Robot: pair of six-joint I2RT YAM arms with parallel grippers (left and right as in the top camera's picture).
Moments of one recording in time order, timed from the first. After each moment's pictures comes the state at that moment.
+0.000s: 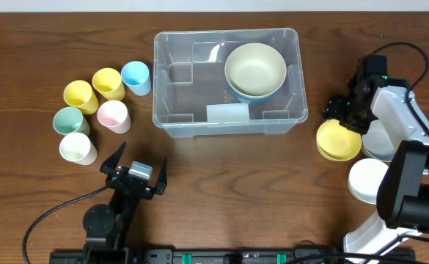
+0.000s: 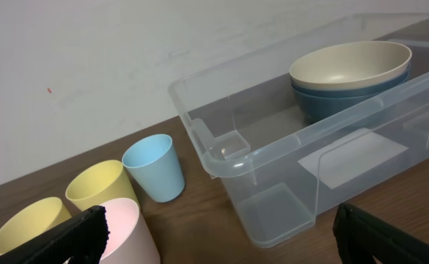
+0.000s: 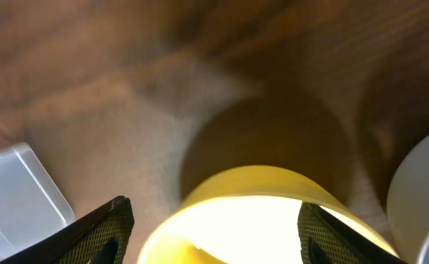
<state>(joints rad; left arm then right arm) -0.06 0.01 0.02 -0.10 0.23 0.27 -0.13 1.85 1.27 -0.82 -0.09 0.32</state>
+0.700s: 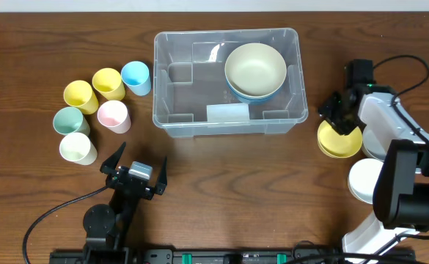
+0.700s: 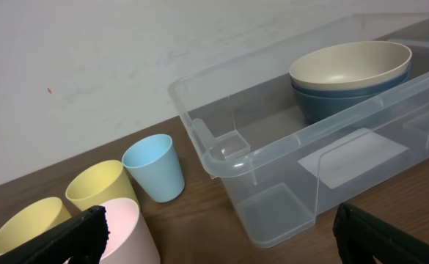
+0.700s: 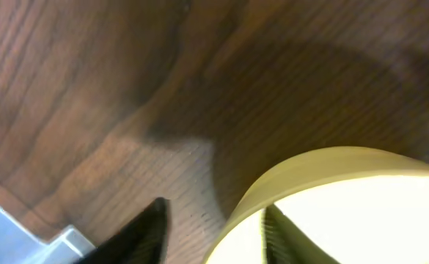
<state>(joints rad) -0.06 0.01 0.02 -0.10 0.23 0.27 -0.06 1.85 1.18 -0.65 -0.03 0.79</state>
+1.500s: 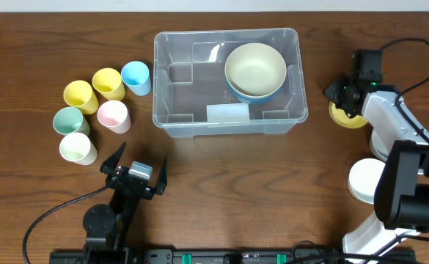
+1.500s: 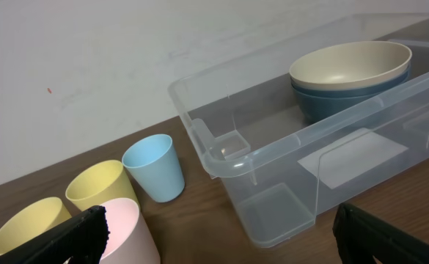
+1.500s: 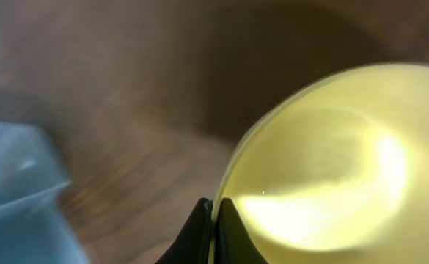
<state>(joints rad) -0.06 0.01 0.02 -0.10 0.23 0.27 -0.09 1.85 1.24 -0.42 -0.04 0.62</state>
